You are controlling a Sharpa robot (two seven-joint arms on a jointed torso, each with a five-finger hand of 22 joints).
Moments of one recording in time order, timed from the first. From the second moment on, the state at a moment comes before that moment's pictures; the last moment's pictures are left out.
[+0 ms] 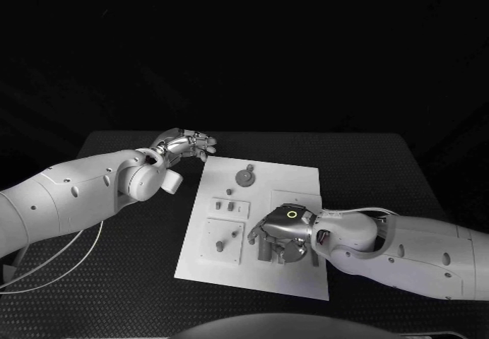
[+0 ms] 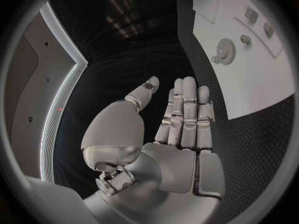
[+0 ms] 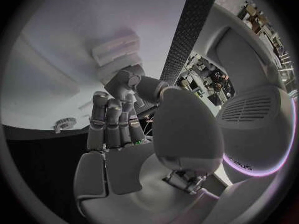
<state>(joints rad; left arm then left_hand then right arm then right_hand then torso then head) 1.22 -0.71 -0.13 1.15 -0.19 -0.10 0.26 1.03 -0.09 0.50 -0.23 0.05 0.90 0.15 0.26 0.61 1.20 0.09 0.21 0.26 1.03 -0.01 0.96 0.36 0.01 0.78 -0.08 0.64 1.30 1.10 -0.76 -0.25 1.62 -1.83 -0.25 0.06 1.32 -0.30 0.91 -0.29 0.05 0.76 0.01 0.25 0.57 0.84 0.02 1.19 1.16 0.97 -0.07 1.31 1.07 0.27 0.99 0.03 1.00 1.31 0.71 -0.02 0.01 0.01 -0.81</state>
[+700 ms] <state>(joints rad) 1.22 -0.71 -0.13 1.15 -0.19 -0.10 0.26 1.03 -0.09 0.50 -0.23 0.05 0.89 0.15 0.26 0.61 1.20 0.09 0.21 0.26 1.03 -0.01 0.96 0.36 0.01 0.78 -0.08 0.64 1.30 1.09 -0.74 -0.24 1.61 -1.88 -0.25 0.05 1.31 -0.29 0.92 -0.28 0.05 0.86 0.06 0.30 0.58 0.84 0.02 1.24 1.15 0.97 -0.07 1.34 1.08 0.27 1.00 0.02 1.04 1.31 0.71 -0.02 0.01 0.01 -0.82</state>
